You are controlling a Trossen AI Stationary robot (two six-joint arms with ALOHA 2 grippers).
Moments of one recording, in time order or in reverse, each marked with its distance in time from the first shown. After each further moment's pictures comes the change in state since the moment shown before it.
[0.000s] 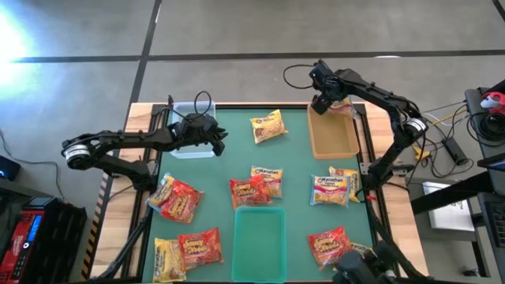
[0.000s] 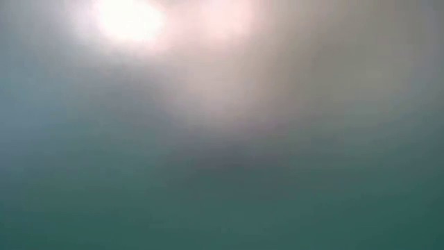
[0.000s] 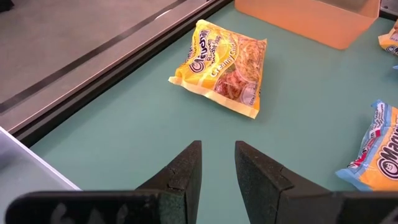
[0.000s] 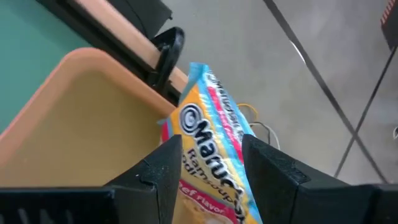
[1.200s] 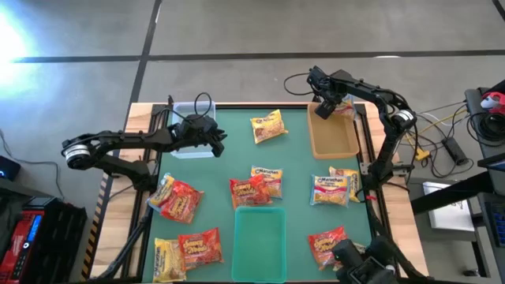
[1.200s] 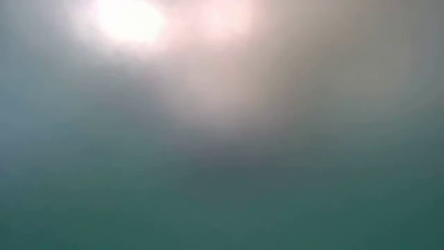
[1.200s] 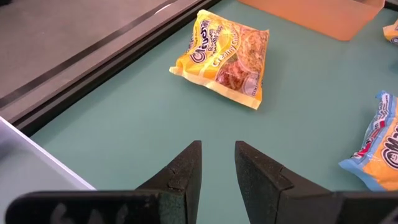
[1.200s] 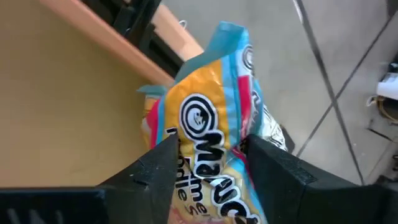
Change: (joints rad) left arm 0.000 0.000 -0.017 -0.004 0.000 -0.001; right arm -0.059 0.147 0.000 -0.075 0.072 -0.016
